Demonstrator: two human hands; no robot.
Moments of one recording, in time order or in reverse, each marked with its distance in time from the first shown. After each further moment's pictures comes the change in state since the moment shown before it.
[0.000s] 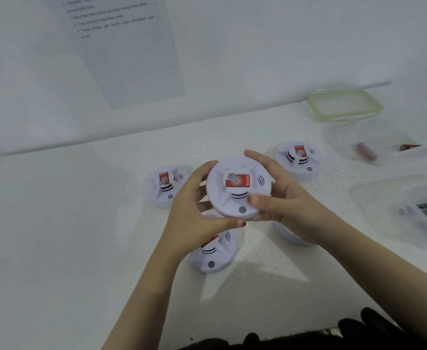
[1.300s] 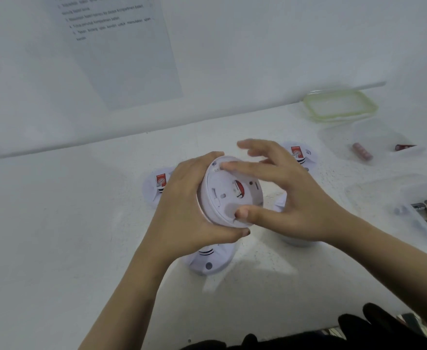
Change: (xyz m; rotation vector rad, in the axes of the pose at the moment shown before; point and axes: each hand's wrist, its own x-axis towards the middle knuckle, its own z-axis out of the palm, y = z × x) left_hand -0.003 0.036 -0.011 0.412 0.015 0.373; right_hand -0.010 -0.036 0.015 -0.987 0.070 -0.409
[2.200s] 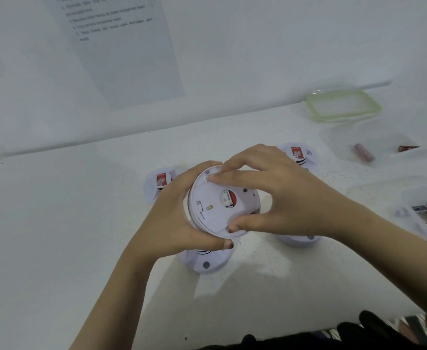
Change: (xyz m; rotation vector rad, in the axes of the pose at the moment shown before) left_hand -0.004 -0.005 -0.010 -0.219 -0.204 -0.158; right_hand 0.013 -0.003 -0.010 -0.318 -0.112 -0.241
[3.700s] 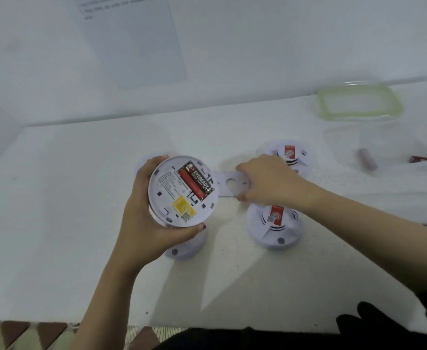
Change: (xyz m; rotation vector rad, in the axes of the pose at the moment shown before) left_hand -0.014 0.011 0.044 0.112 0.439 -0.031; right_hand 0.005 0.091 0.029 -0.251 -0.474 0.346
